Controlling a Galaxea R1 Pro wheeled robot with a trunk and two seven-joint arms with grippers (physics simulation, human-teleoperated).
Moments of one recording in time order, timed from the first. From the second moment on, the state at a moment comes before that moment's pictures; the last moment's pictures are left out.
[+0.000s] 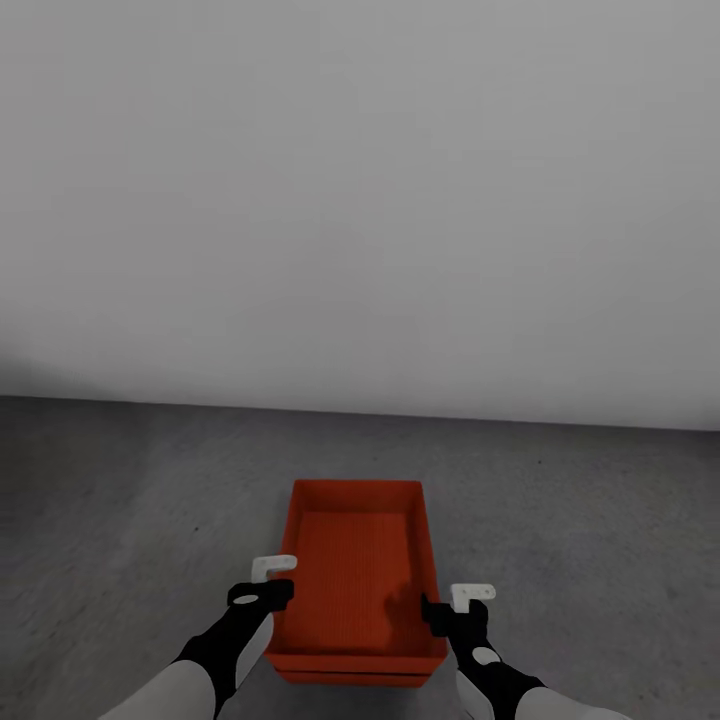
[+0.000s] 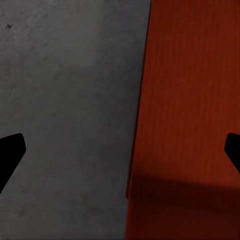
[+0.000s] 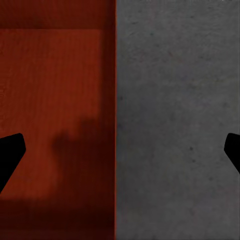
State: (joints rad) left arm -0.61 -0.11 -0.07 -0.35 0.09 0.11 0.27; right arm -0.62 0.09 0.52 -0.07 -0.47 -0.37 -0.15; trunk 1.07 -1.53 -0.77
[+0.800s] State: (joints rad) left arm -0.61 -0.11 -0.07 -0.34 0.09 0.10 0.27; right arm -0.62 0.09 0.52 -0.07 -0.47 -0.37 -0.15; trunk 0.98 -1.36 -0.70
